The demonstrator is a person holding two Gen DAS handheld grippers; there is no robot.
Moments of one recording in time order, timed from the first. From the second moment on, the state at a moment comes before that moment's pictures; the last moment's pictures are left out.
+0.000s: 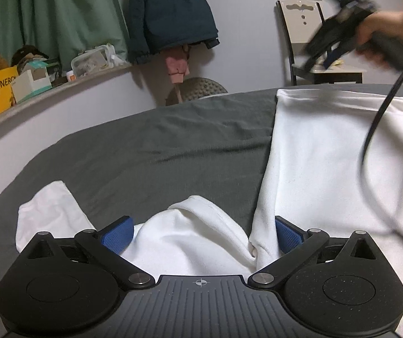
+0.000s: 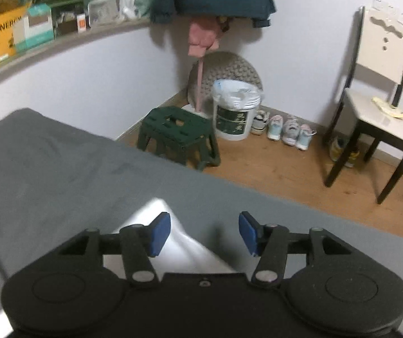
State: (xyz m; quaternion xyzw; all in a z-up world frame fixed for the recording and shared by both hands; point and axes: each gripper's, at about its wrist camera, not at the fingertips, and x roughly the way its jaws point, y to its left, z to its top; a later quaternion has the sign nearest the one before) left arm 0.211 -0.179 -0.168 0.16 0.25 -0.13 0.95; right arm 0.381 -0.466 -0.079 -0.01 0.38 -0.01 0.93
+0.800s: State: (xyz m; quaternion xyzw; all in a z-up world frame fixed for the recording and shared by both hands) left arm 0.206 -0.160 -0.158 0.00 0.20 -0.23 0.95; right arm 0.136 -0.733 -0.132 0.44 0.33 -0.17 0.82
